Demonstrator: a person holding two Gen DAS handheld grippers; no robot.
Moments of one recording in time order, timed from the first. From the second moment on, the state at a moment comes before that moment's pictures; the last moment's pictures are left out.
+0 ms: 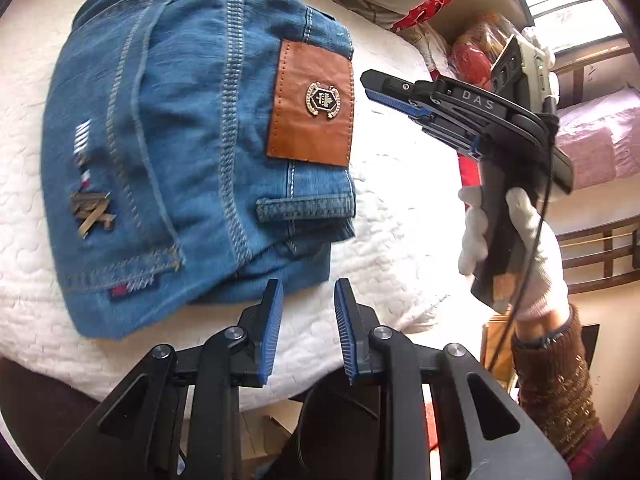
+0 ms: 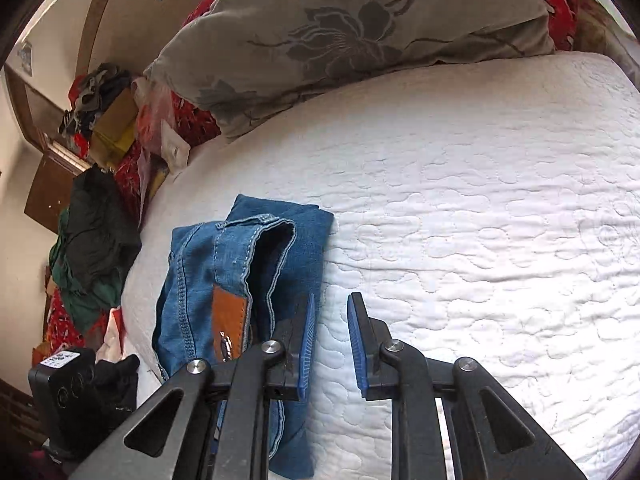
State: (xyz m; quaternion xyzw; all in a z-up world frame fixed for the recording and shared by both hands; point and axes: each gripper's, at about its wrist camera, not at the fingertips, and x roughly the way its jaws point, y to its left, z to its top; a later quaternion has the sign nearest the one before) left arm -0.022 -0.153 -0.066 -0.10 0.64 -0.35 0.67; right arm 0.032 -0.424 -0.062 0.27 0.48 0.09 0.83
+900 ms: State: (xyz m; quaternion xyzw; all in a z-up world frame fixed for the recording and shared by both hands) left arm 0.101 -0.061 -0.047 -0.20 0.59 -0.24 0.74; right arm 0.032 -0.410 -0.074 0.38 0.44 0.07 0.81
